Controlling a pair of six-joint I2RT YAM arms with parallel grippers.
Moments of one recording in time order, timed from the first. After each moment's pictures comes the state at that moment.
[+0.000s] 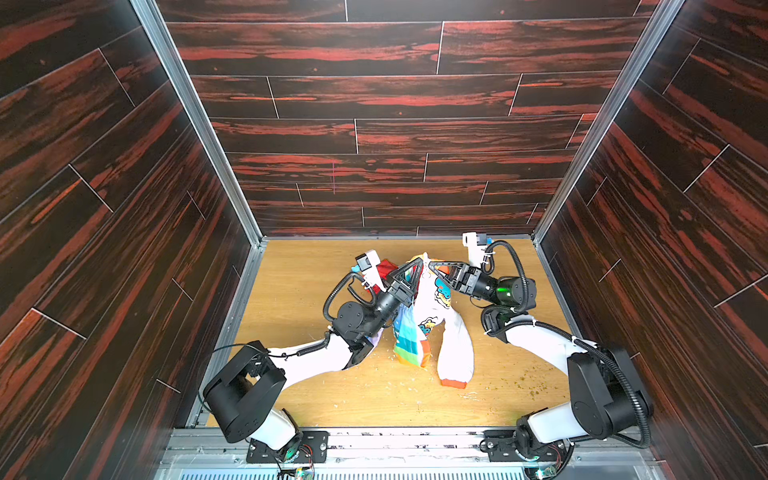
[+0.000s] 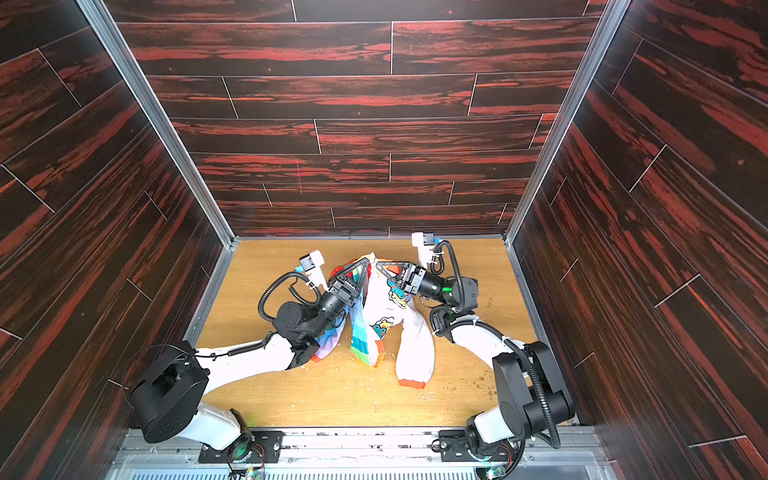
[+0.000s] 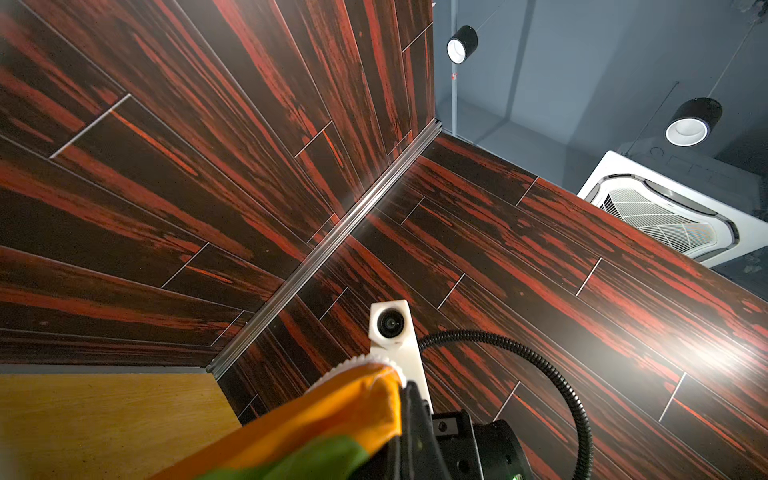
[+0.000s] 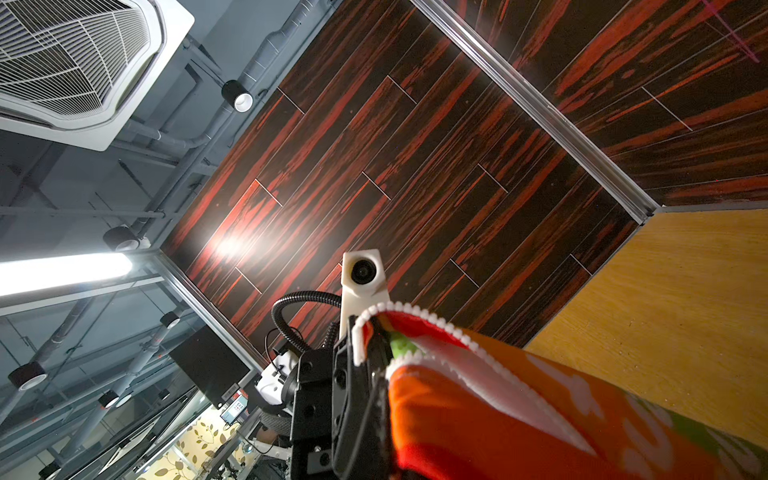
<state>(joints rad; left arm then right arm) -0.81 1.53 0.80 1.28 0.02 -0.84 0.39 1.48 0.79 1.31 -0.92 1.37</state>
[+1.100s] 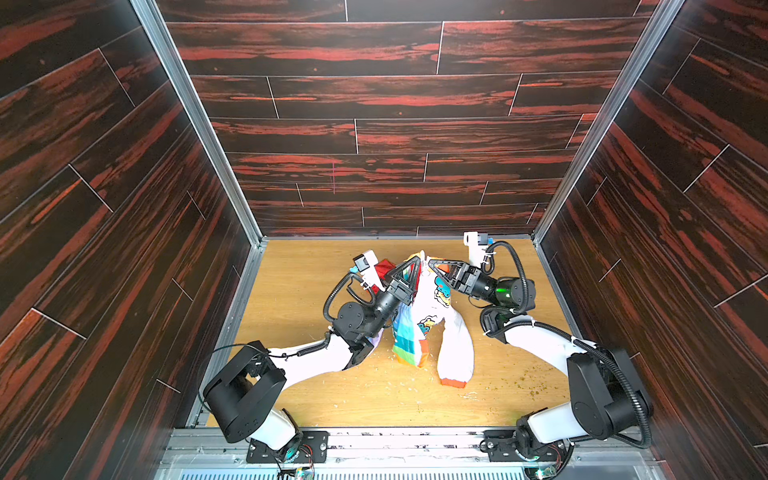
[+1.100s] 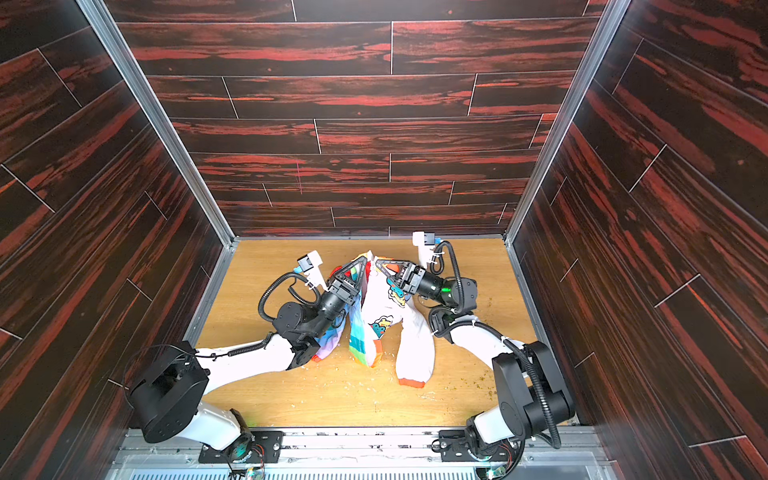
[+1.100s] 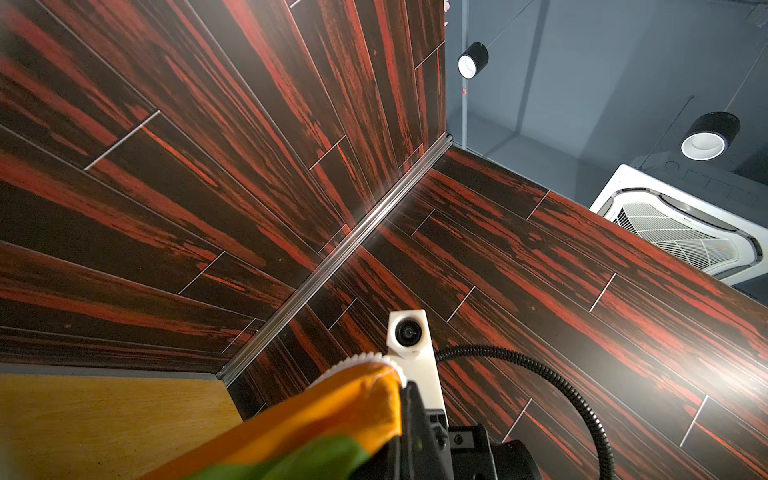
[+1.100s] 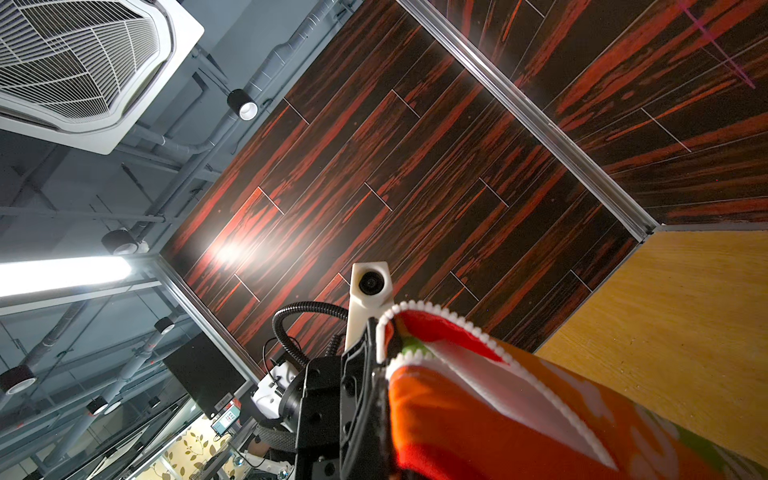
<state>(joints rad) -0.81 1.53 0.80 1.28 -0.04 -0.84 0.40 1.48 0.79 1.32 -0.87 1.35</state>
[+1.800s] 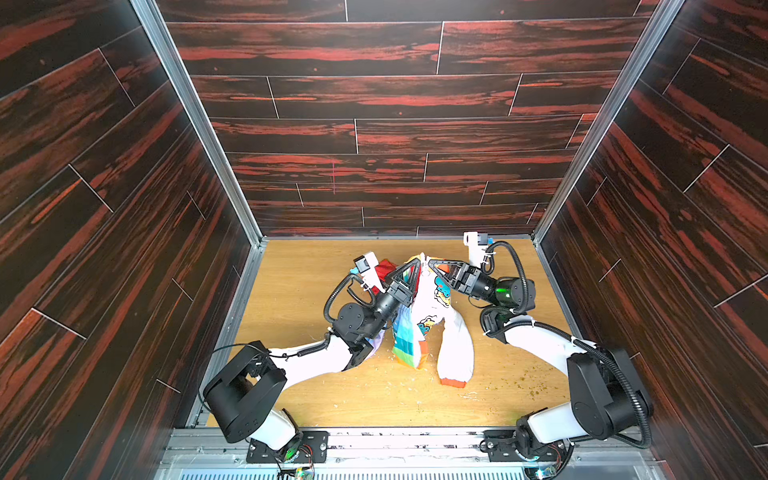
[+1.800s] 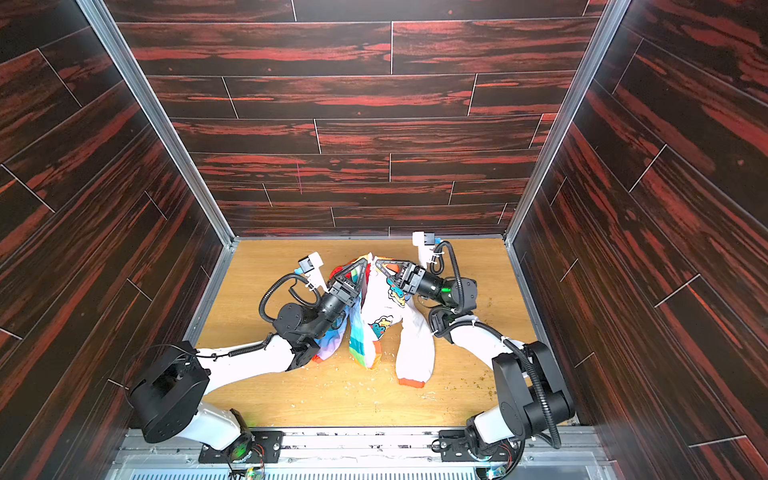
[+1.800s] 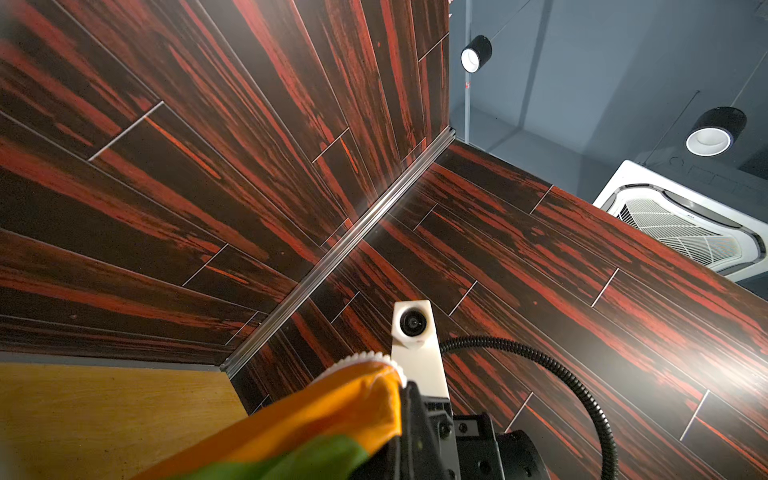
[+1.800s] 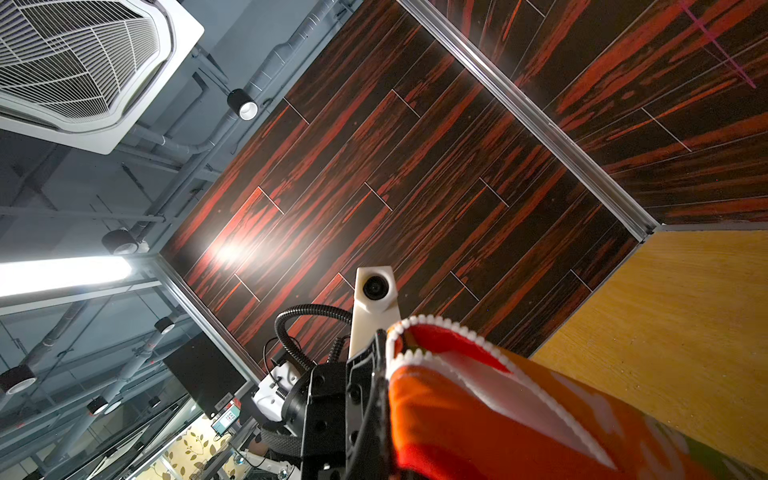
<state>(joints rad) -0.81 1.53 0.78 1.28 -0.03 -0.84 0.40 1.48 0.79 1.32 -0.87 1.35</state>
